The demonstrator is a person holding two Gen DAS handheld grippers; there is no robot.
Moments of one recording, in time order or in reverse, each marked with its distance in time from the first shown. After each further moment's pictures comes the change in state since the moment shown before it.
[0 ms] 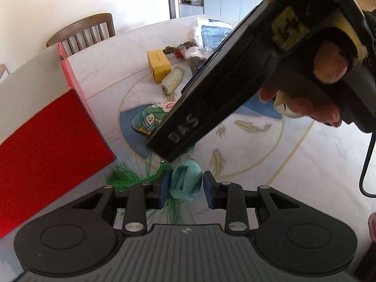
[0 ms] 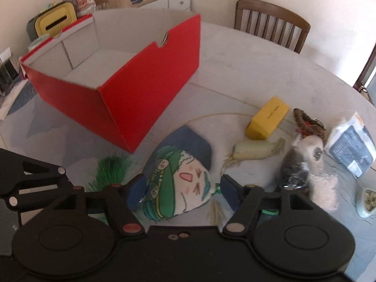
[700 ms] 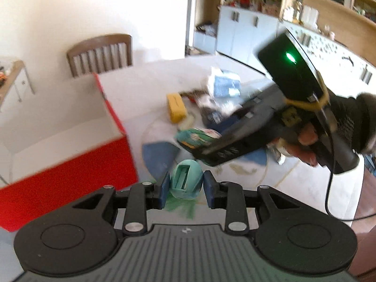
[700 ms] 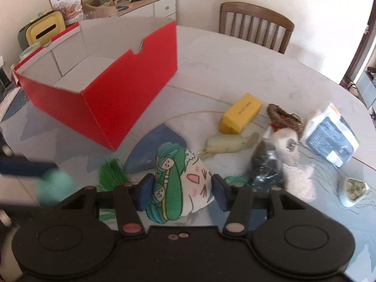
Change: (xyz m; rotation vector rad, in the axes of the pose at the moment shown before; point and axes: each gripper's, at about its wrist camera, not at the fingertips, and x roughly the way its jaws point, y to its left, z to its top) left arm -0.089 0.024 0.014 -0.145 -0.158 -0.009; right arm -0.033 -0.022 -0.006 0.056 -0.050 -0.042
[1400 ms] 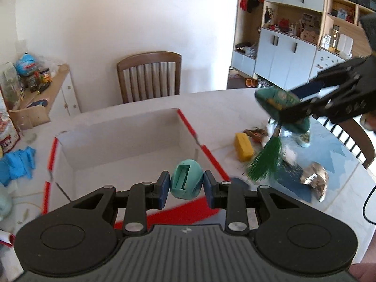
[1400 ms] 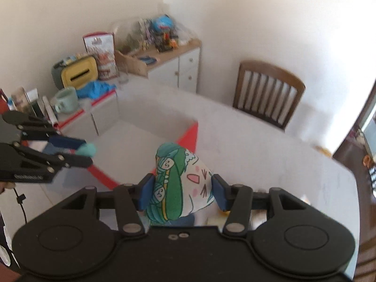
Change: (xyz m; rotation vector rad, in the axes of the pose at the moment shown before) left arm -0.058 0.103 0.047 -0.106 -0.063 0.157; right arm -0.115 0.020 0.101 -0.148 -0.192 0.074
